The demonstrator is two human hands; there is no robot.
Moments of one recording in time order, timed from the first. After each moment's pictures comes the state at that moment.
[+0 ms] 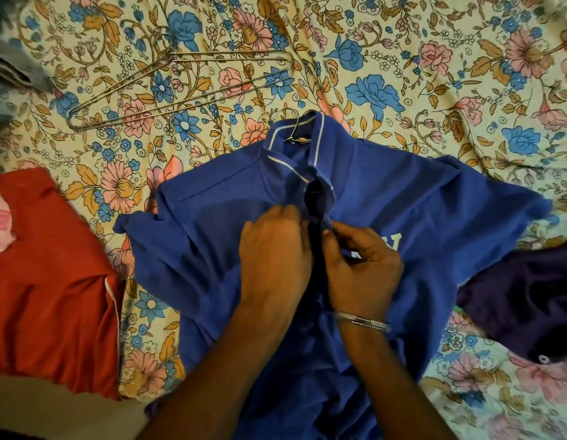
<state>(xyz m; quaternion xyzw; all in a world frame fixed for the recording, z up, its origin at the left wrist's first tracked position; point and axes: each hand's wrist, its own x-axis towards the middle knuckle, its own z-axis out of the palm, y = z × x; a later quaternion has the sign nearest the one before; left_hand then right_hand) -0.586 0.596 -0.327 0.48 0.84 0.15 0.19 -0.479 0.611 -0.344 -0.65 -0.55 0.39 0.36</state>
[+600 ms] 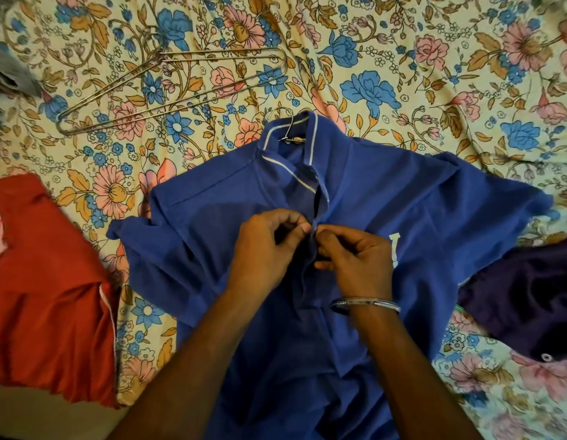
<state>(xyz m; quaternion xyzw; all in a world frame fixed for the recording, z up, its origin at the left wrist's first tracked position) -0.611 0.595 -0.353 0.37 0.75 0.33 0.44 -0.476 0.629 -0.346 -0.63 -0.40 0.61 0.28</state>
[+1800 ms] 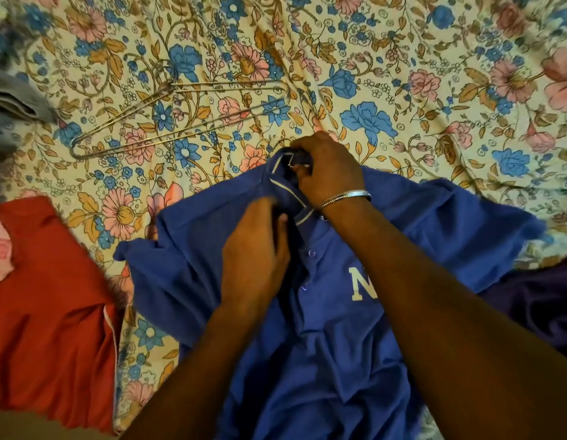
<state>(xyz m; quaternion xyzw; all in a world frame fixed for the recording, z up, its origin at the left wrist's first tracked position) -0.622 0.607 -0.345 0.46 0.81 0.27 0.23 -0.553 0.764 -0.348 -0.49 -0.81 0.31 0.06</state>
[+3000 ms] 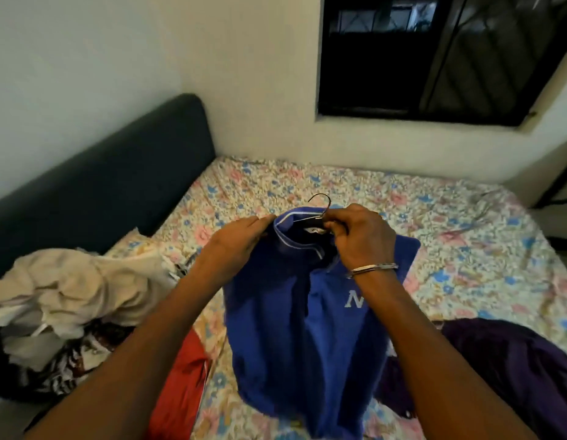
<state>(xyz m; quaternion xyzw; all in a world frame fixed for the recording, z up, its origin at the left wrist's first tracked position) -0.643 0.545 0.171 0.71 0.66 0.23 -0.04 -0.411 0.640 0.195 -0.46 -0.81 0.10 0.36</state>
